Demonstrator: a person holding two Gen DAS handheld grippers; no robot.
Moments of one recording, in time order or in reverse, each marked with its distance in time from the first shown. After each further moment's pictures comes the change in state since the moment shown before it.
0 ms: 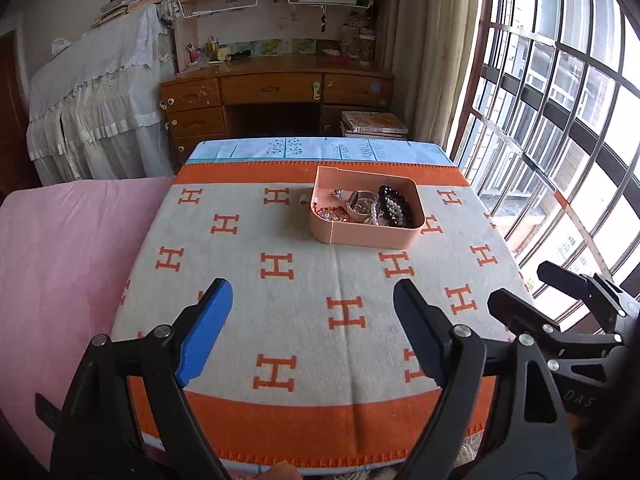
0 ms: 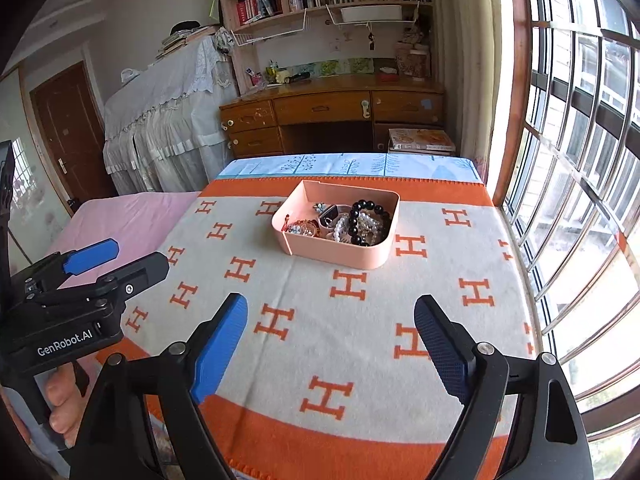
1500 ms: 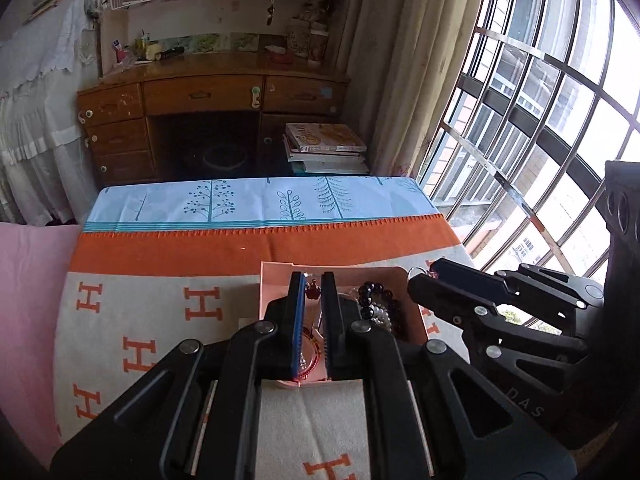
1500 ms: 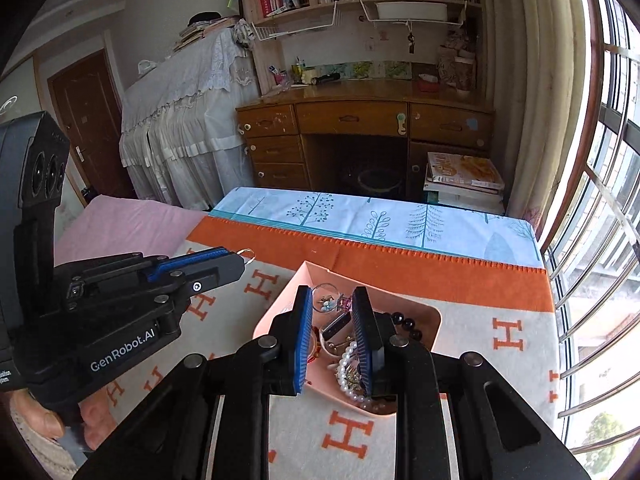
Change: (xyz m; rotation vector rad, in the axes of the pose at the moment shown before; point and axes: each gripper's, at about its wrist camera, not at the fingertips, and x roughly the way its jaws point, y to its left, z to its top) left arm 0.204 -0.001 0.171 0.062 0.030 -0.232; right arm 0.191 -0.013 0.189 -0.096 0.031 0.072
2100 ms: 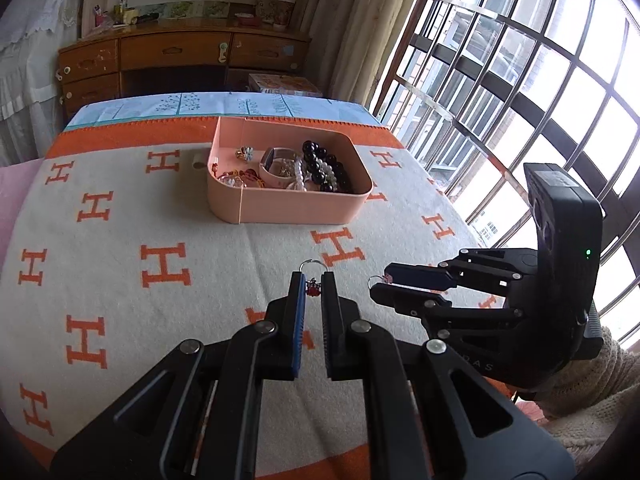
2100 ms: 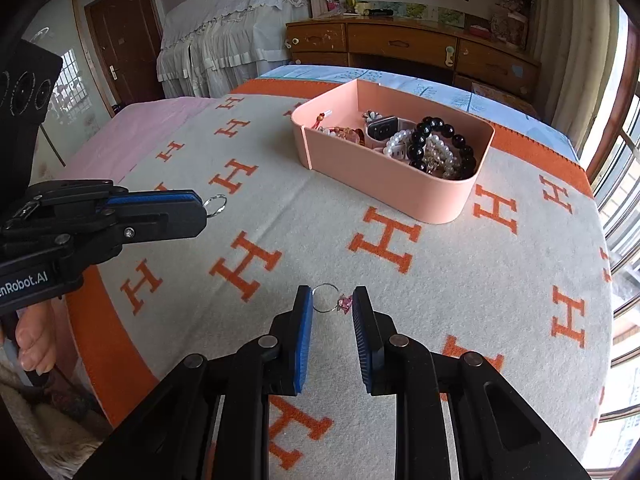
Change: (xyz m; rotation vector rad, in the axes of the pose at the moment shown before) left arm -0.047 -0.017 -0.166 -0.007 0.058 -0.163; right arm -0.002 0.020 -0.183 -0.164 0.156 0.098
